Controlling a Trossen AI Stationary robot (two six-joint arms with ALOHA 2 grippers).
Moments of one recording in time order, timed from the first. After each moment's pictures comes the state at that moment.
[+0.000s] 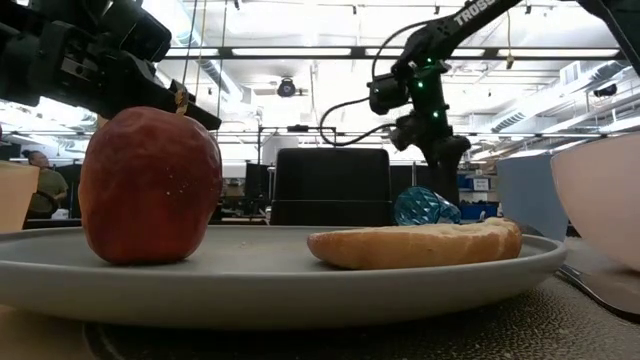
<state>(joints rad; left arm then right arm) -0.28 1.20 0.22 0.72 -0.20 0.01 -0.64 1.84 1.49 -1.14 0.53 -0.67</state>
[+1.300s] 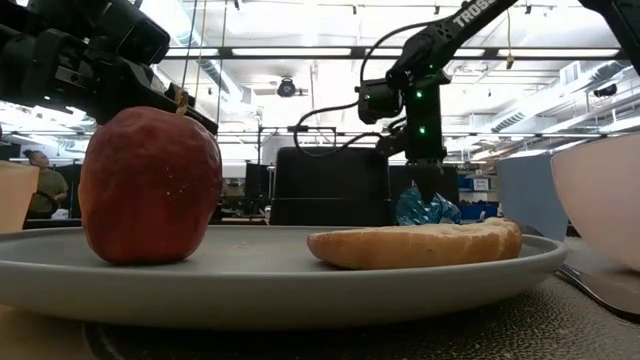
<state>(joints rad) -0.28 1.20 0.22 0.69 -0.21 0.04 -0.46 1.85 1.32 -0.95 0.51 -0.05</state>
